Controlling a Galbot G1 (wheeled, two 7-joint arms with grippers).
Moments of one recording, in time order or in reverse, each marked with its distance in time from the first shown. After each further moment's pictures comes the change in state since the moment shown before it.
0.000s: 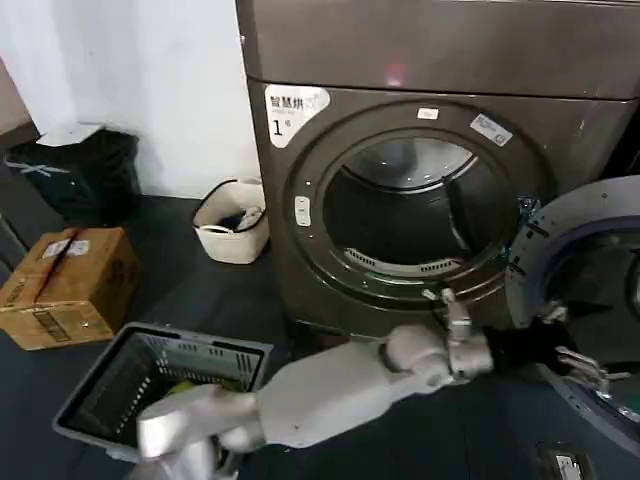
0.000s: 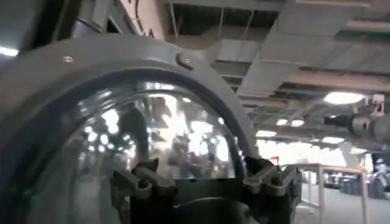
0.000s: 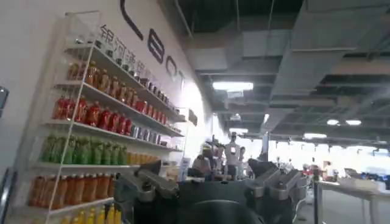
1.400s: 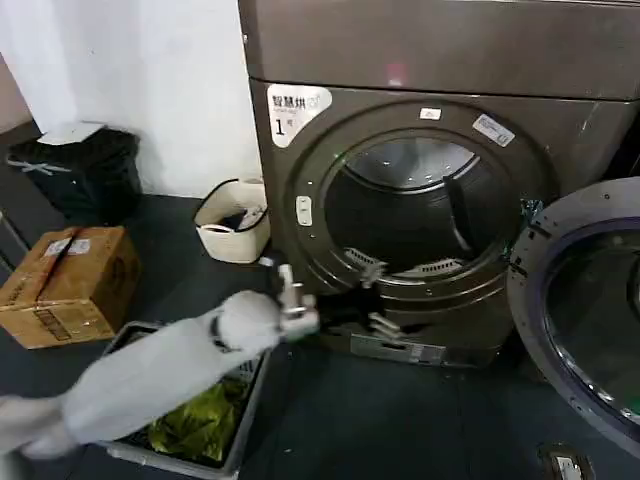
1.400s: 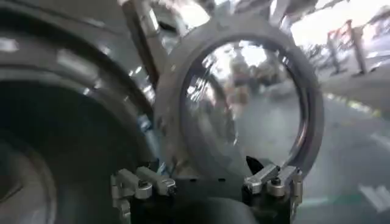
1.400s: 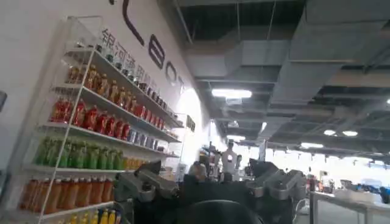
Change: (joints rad) left arm 0.014 0.681 -0.151 -0.393 0.328 0.080 -0.067; right arm -0.004 -0.013 0.019 0.001 -0.036 0.002 -0.013
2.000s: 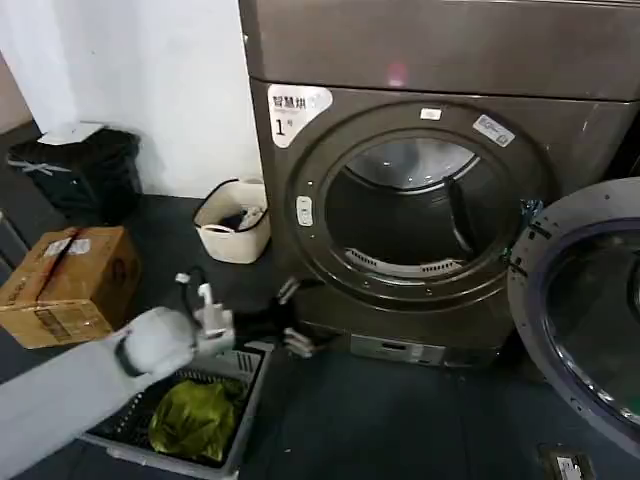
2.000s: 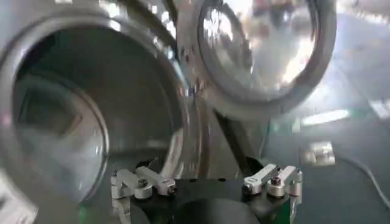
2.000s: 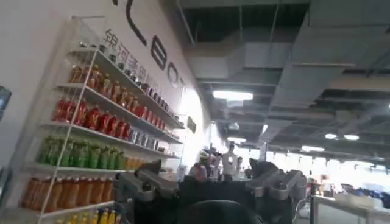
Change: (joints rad) left arm 0.168 0.338 -0.120 -0.102 0.109 0.037 0.014; right arm 0.013 0.008 -0.013 0.009 -0.036 0.023 -0.009
